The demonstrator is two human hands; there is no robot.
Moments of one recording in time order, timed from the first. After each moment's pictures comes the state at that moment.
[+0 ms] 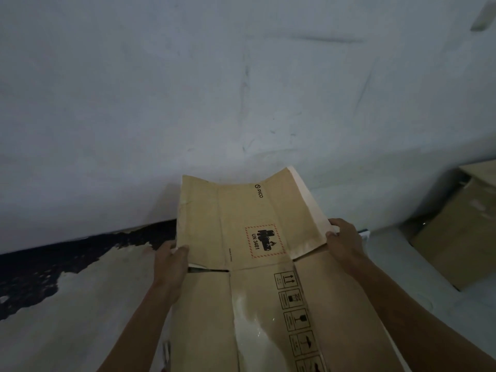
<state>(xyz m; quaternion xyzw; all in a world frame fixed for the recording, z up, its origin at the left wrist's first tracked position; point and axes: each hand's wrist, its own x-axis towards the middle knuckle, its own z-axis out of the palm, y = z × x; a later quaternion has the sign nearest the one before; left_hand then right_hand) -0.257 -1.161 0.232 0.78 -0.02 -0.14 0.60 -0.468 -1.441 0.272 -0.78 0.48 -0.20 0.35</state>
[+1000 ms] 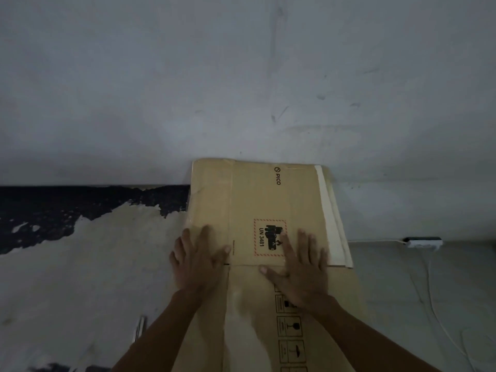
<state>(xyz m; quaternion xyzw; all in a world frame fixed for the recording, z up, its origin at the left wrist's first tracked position) -0.280 -1.266 0.141 0.98 -0.08 -0.09 0.14 -0.393 -1.476 0.136 -0.96 0.21 0.10 0.15</state>
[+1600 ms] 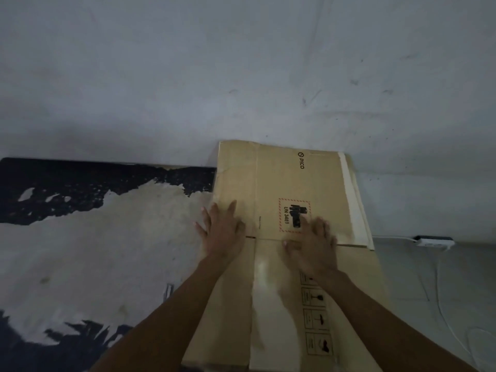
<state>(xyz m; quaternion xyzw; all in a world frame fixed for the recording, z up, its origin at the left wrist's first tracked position) -0.277 -1.260 0.163 0.96 -0.09 -0.14 0.24 -0.377 -1.445 0.158 -0.93 0.26 0.10 0.24</state>
